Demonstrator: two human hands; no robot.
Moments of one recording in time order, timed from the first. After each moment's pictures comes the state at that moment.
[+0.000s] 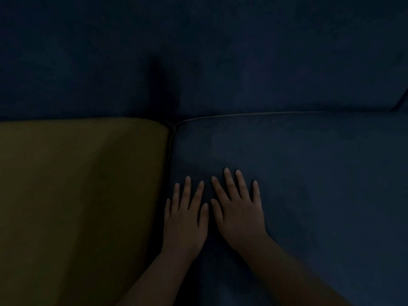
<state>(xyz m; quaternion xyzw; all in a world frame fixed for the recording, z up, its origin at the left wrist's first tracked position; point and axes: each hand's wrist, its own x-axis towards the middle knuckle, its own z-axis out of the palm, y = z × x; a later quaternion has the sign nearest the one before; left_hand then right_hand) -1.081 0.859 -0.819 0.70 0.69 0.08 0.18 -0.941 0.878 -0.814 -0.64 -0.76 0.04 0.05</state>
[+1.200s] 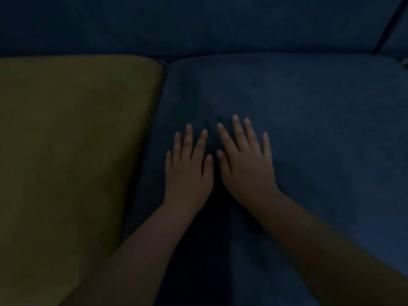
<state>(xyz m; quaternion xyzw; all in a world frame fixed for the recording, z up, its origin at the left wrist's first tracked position) -0.988 0.701 -0.759 0.68 0.70 0.15 0.14 -0.854 0.722 -0.754 -0.61 -0.78 0.04 0.14</state>
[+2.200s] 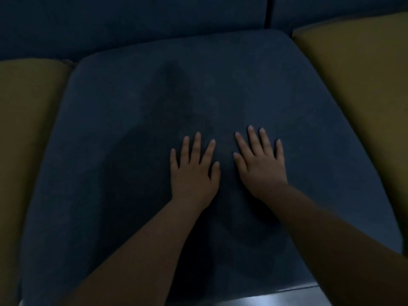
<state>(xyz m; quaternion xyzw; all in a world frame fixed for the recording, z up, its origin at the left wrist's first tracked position) -0.754 0.668 -0.797 0.76 0.64 -0.04 0.10 -0.588 0.667 -0.794 -0.72 -0.68 0.14 -0.04</state>
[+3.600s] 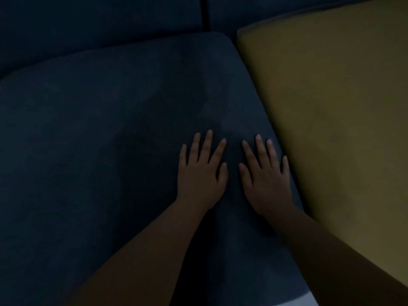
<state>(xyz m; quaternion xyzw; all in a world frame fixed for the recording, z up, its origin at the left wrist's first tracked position) -0.551 0.712 -0.814 0.82 0.56 0.02 0.07 -0.398 0.667 -0.817 -0.76 -0.63 0.13 0.07</state>
